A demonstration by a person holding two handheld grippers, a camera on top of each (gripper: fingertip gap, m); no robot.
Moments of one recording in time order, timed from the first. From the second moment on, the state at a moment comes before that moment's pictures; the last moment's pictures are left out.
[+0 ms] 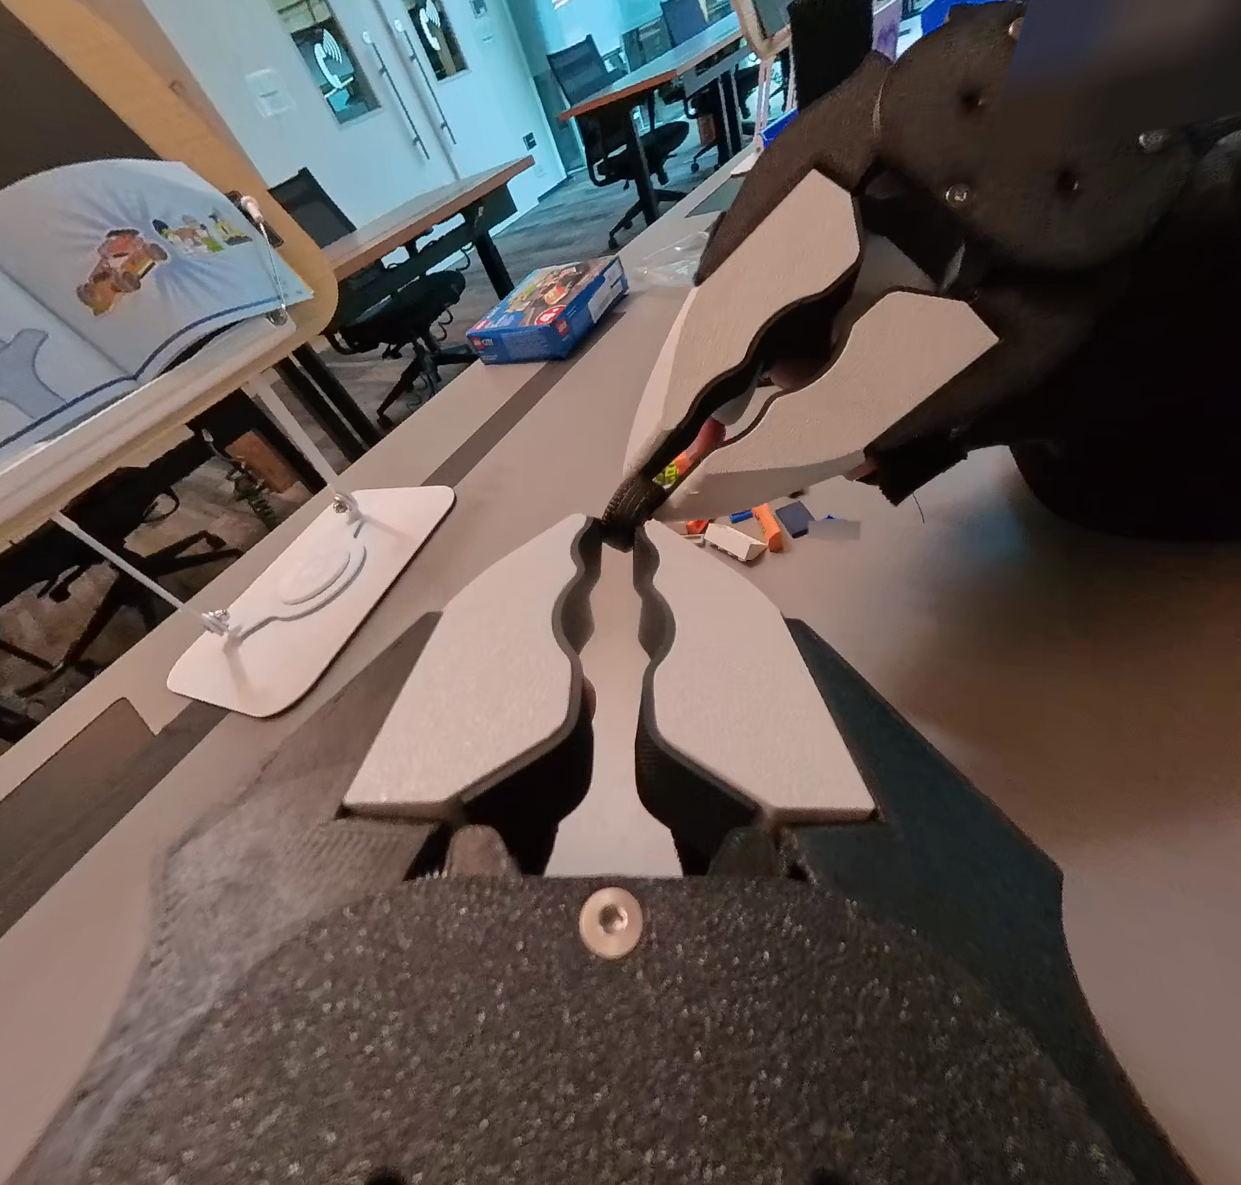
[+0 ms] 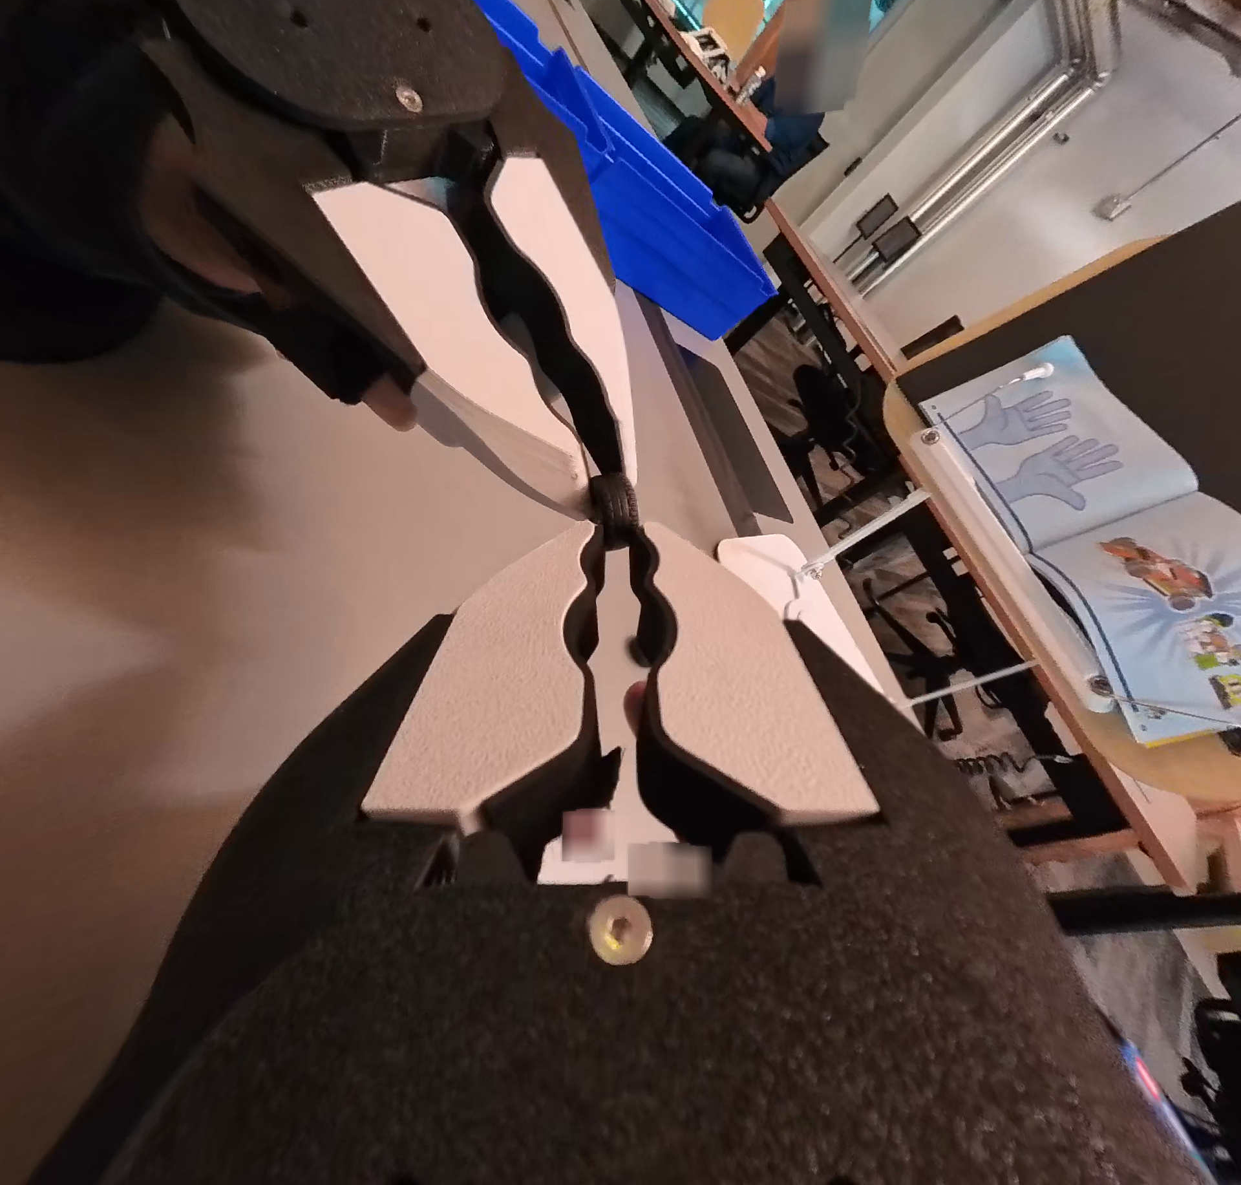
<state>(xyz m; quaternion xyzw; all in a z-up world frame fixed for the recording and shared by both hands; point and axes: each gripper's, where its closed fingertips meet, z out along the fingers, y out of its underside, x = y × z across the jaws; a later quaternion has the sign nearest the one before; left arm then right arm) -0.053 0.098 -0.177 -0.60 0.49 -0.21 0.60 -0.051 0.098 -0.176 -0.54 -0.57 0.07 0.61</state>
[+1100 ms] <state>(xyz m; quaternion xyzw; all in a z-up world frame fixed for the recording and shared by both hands) -0.047 0.095 -0.159 -0.59 0.44 -0.29 0.61 -0.082 0.053 -0.188 -0.52 -0.60 0.26 0.55</state>
